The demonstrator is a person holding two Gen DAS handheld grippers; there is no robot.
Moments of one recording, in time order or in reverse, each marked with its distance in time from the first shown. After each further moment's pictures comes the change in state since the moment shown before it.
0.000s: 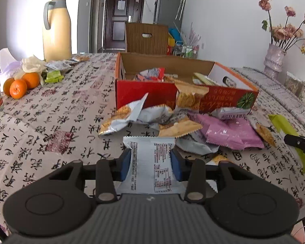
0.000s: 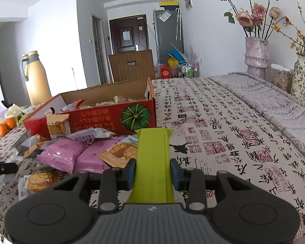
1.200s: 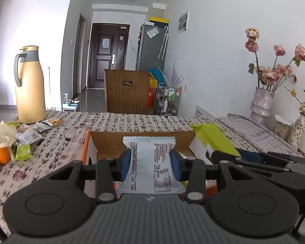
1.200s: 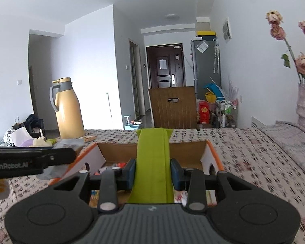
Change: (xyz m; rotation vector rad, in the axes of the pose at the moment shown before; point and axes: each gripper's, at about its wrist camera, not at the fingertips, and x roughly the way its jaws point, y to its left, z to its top) left arm 0.037 -0.037 0.131 0.032 -0.240 -0.091; right arm 0.076 0.084 0.117 -0.102 -0.181 0.200
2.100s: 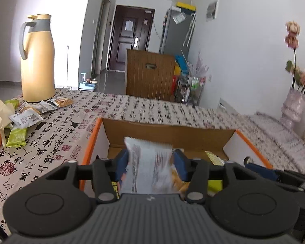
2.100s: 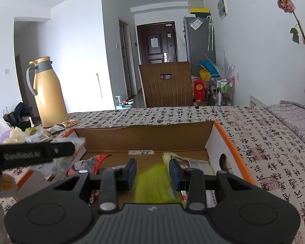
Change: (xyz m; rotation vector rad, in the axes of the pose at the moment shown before) left arm 0.091 0.039 -0.004 -0.112 0.081 0.111; right arm 0.091 -0.010 -0.011 0.039 0.130 -0.053
